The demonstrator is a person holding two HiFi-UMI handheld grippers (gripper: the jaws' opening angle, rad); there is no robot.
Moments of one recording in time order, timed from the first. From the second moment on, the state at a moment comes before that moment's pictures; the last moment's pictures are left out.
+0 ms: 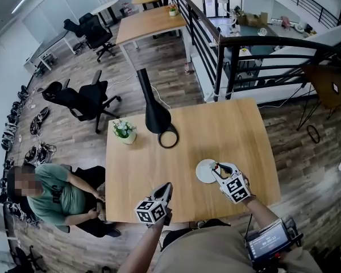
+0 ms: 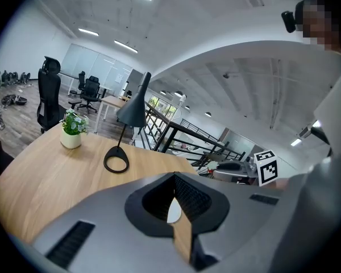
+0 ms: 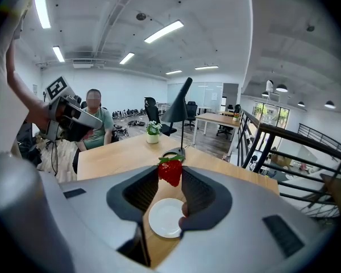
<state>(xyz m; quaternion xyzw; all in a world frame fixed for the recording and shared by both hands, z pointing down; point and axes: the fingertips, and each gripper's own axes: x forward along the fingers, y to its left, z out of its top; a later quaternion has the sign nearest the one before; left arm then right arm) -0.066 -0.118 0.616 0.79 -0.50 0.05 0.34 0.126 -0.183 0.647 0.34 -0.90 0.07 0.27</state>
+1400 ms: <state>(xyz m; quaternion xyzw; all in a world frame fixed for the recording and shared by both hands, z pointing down) -0.032 -0.140 0.673 0.80 -0.45 0.14 0.37 0.121 -0.206 0.826 0.29 -0.85 0.16 0.42</state>
